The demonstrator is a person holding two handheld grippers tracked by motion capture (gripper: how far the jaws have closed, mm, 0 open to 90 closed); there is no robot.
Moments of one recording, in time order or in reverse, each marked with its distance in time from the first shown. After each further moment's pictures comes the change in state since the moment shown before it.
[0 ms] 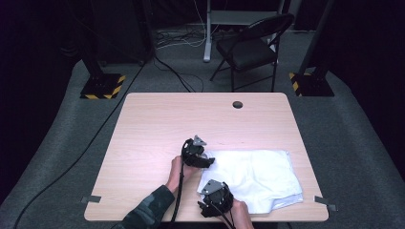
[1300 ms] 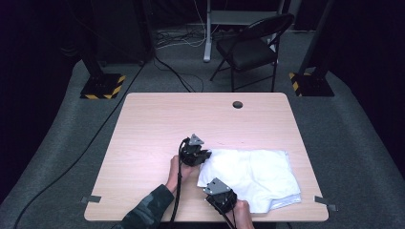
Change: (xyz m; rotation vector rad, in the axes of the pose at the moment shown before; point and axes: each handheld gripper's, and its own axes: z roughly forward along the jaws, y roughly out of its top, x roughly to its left) left arm 0.000 0.002 -0.016 -0.091 -0.032 -0.016; right arm -0.002 0.001 -0.016 -0.131 -0.132 0.018
